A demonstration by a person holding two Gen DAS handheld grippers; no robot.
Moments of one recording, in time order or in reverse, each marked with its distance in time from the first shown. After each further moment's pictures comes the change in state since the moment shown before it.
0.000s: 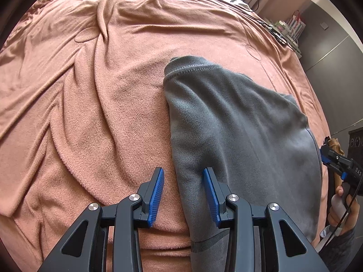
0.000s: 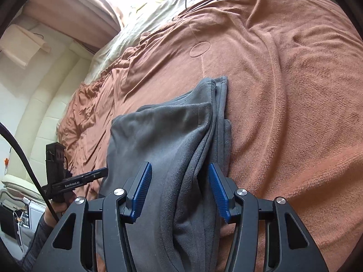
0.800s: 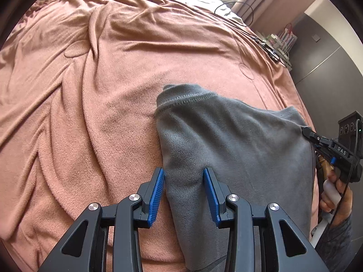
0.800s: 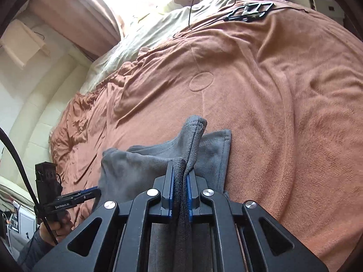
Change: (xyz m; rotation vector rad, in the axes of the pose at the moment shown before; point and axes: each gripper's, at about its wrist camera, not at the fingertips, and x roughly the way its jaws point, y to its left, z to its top) left arm 0.002 0.005 0.023 -0.008 -0.085 -0.076; right arm 0.009 0.013 0.041 -0.081 -0.087 -0.064
